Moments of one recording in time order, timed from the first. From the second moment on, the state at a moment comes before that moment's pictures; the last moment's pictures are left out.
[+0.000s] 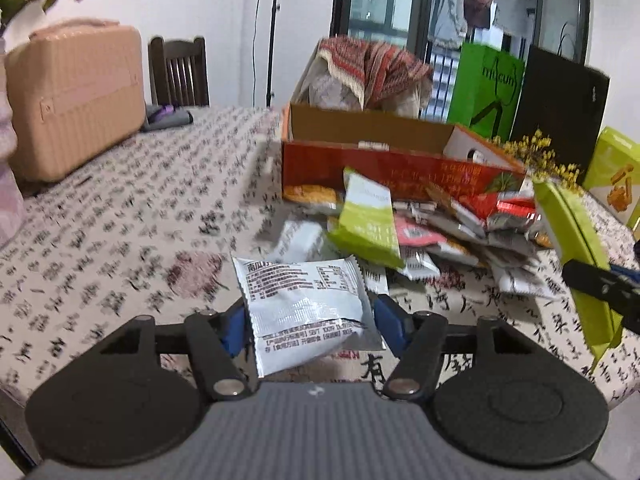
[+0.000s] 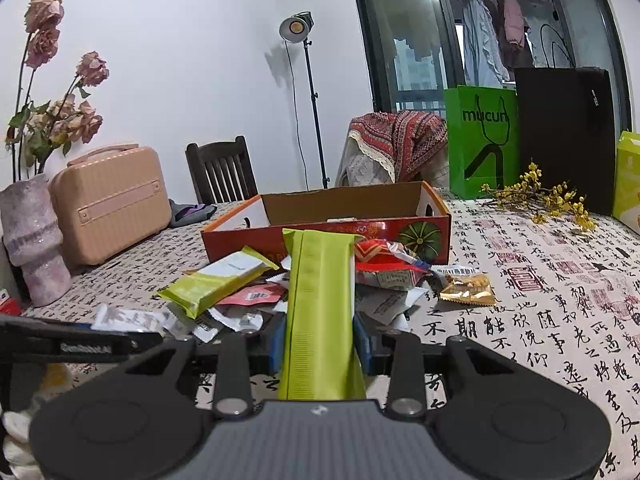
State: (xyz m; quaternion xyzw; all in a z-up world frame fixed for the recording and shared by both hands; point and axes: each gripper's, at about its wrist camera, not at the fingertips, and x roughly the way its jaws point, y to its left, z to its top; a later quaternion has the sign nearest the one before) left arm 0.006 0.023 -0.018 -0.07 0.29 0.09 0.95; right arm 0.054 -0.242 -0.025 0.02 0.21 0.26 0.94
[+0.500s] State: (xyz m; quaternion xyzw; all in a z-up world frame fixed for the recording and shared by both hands) left arm 0.020 0.028 0.042 -0.07 0.21 0.08 0.97; right arm 0.078 -0.243 0.018 0.02 0.16 0.26 0.95
